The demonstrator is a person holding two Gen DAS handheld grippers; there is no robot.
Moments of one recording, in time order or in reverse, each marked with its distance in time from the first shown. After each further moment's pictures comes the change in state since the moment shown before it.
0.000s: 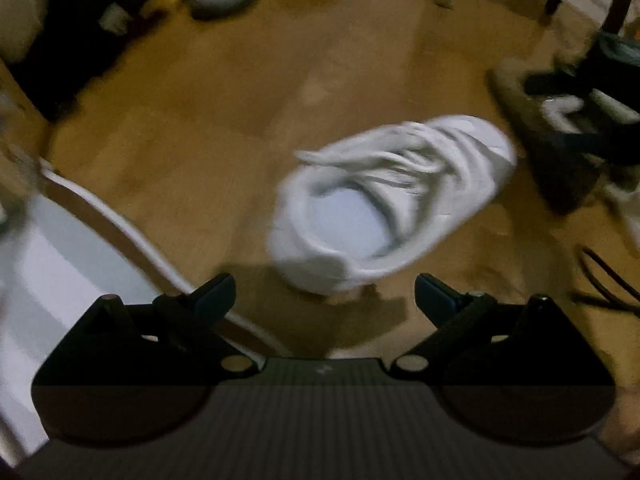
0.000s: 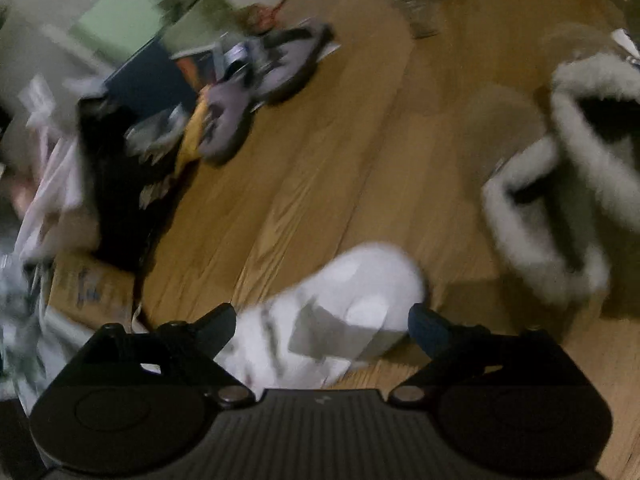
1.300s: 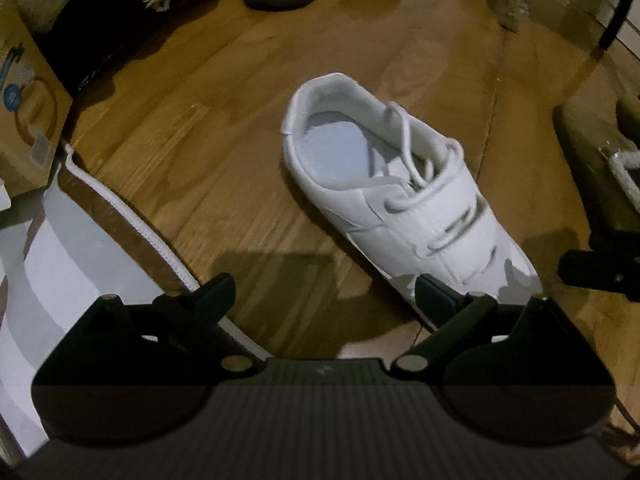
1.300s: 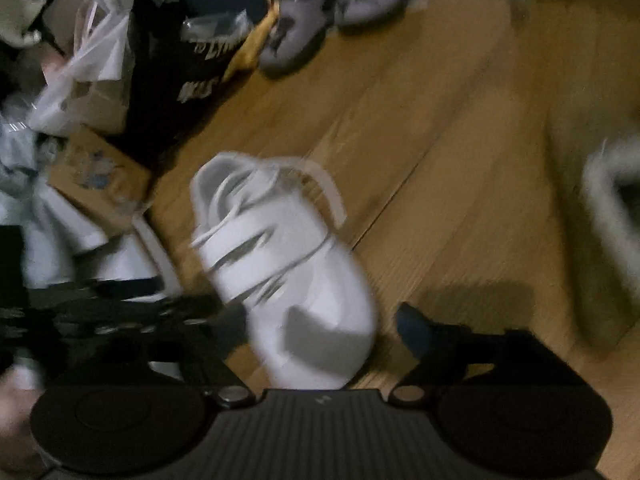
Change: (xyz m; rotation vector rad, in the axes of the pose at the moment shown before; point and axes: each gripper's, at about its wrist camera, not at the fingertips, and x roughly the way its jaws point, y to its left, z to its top) left arm 0.029 0.051 0.028 -0.136 -0.055 0.097; right arm 0.047 0.079 -0.067 -0.415 0.113 -0.069
